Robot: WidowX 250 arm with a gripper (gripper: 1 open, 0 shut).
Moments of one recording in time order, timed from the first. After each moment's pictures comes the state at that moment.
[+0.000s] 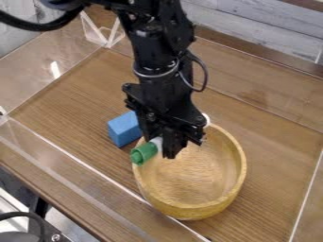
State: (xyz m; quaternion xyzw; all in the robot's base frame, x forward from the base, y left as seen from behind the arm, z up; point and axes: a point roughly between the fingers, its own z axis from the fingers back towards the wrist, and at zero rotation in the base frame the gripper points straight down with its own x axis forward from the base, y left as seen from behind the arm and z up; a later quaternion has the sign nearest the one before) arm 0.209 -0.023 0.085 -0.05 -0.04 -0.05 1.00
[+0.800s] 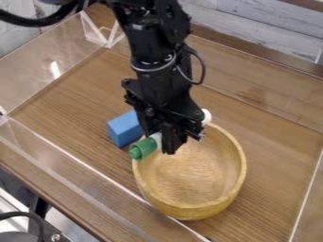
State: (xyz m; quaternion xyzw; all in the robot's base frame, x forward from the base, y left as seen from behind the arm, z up) arm 0.210 -0.021 0.090 -0.06 -0.05 -0.06 1.00
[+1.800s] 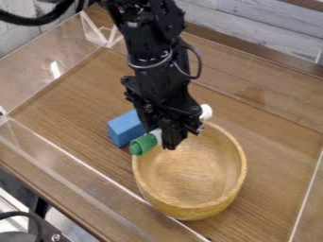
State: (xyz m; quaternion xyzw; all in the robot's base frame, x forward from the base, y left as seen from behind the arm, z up) arm 0.214 -0.019 0.090 -0.07 -0.06 -0.06 0.99
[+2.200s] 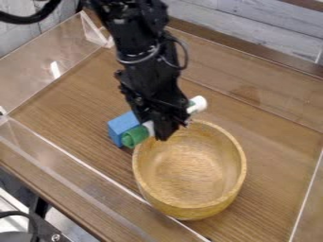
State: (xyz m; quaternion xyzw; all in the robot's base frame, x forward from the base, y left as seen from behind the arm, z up) arm 0.222 0.002 0.088 -0.07 -0.09 -0.07 0.99
